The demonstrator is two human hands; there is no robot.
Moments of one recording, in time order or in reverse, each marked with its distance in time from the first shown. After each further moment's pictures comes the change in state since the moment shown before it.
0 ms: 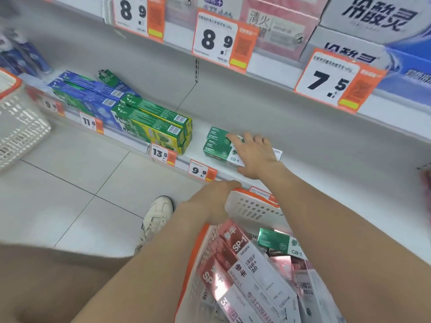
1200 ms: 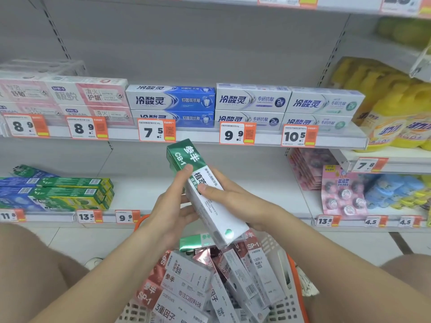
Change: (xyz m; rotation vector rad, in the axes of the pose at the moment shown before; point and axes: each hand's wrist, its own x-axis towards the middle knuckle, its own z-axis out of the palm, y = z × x) left_hand -0.121 0.252 0.028 -1.208 0.231 0.006; right_hand -0.349 0.098 -0.118 1.702 0.113 0.052
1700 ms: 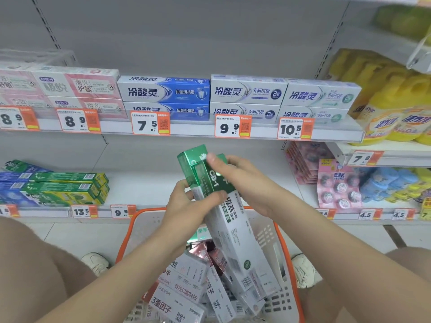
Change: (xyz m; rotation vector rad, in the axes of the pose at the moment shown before) left_hand -0.005 -0.036 0.019 0.190 -0.027 0.137; right_hand -0.005 -0.015 -0.018 -0.011 0.293 0.145
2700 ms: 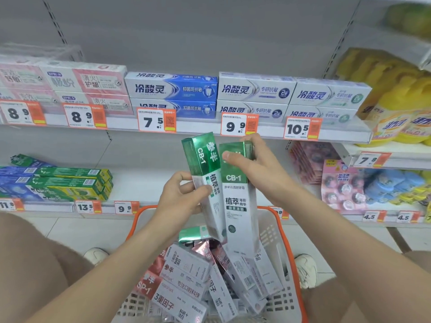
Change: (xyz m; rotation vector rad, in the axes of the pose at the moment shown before) left_hand 0.009 0.011 -0.024 0.042 -0.019 0.061; right_hand 0.002 -0.007 -0.015 -0.036 0.185 -0.210
